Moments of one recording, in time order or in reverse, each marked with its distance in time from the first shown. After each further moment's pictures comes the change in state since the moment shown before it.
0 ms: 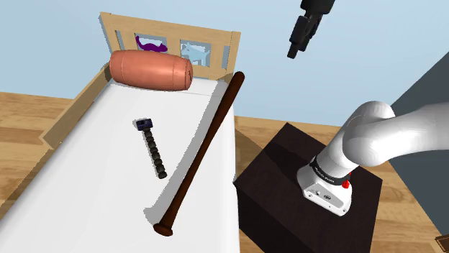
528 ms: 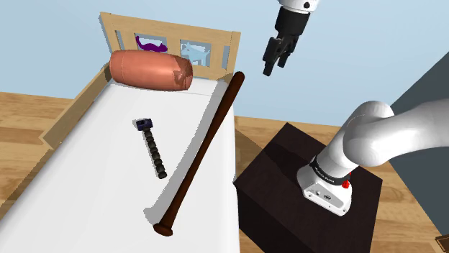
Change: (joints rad) arm 0.018 0.058 0.113 -0.094 0.070 0.171 0.140
